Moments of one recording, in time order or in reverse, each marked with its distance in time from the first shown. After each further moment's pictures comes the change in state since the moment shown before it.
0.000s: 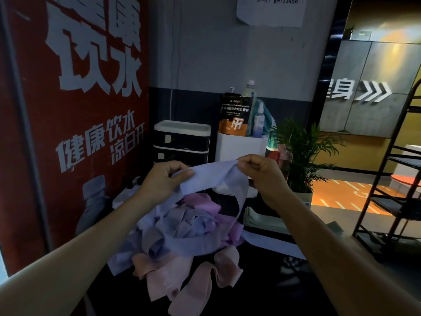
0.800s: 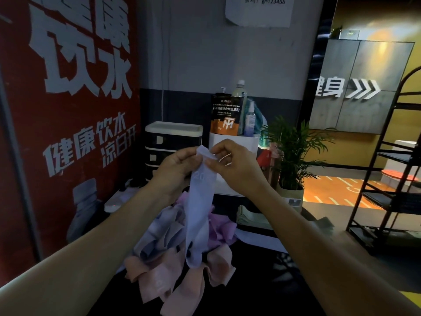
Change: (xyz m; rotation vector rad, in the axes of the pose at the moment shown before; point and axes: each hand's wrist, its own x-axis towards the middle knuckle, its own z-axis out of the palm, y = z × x) left_hand 0.017 0.033 0.037 -0.632 -0.010 -0.235; right_hand -0.010 -0.037 0.024 -0.446 -0.008 -0.287
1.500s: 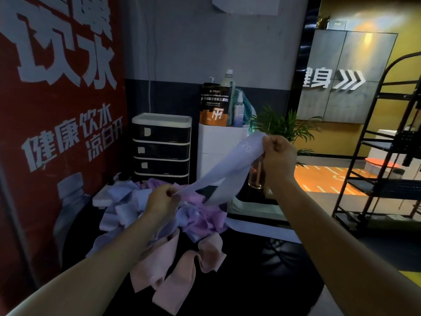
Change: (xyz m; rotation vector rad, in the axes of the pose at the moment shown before) left_hand -0.003 -0.099 -0.038 0.962 0.264 -0.182; right_hand -0.009 0.067 -0.046 0.131 0.631 0.334
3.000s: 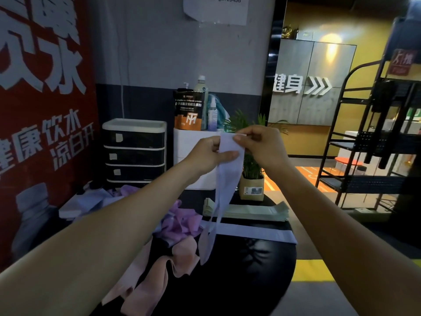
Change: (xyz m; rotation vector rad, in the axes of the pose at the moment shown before) left_hand -0.008 0.188 0.028 -0.635 -0.453 0.406; right_hand 0.022 -0.034 -0.058 -0.119 -0.360 -0.174
